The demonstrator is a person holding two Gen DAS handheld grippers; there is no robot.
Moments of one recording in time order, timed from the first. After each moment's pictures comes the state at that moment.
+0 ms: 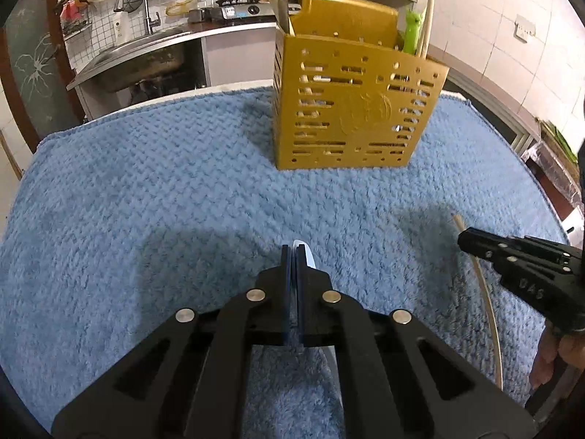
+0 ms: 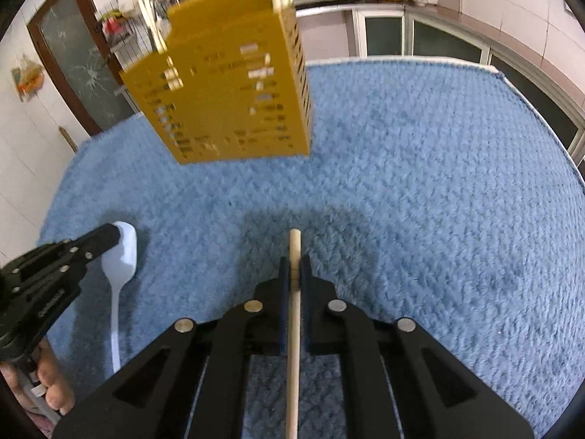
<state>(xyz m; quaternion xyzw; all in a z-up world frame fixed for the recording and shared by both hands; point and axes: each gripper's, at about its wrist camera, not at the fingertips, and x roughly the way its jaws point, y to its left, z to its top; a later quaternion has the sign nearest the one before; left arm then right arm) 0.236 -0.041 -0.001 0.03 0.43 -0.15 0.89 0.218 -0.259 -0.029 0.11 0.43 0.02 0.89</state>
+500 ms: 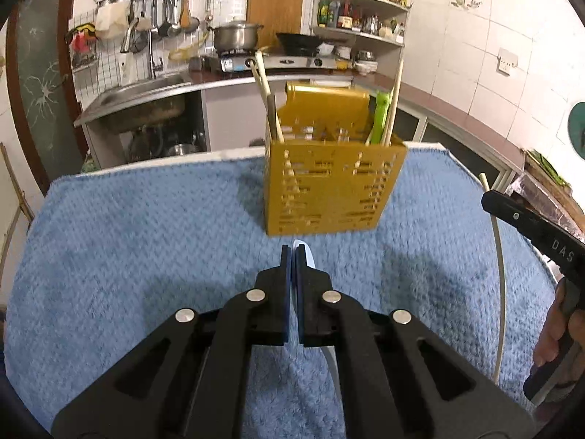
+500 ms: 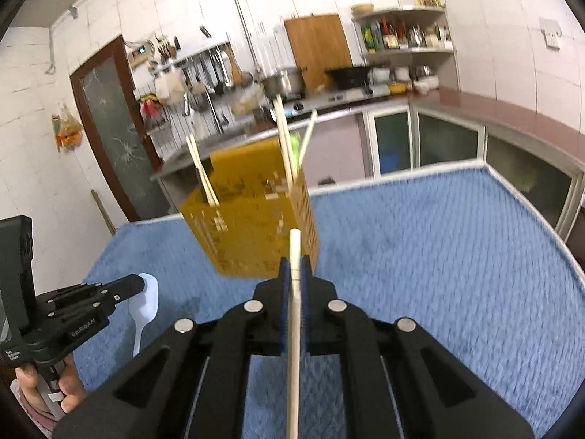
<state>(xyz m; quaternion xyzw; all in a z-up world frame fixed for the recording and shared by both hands) 0.218 -0.042 0.059 0.01 0.35 -0.16 0.92 0.186 -0.286 0.055 0.12 0.25 0.04 0.96</state>
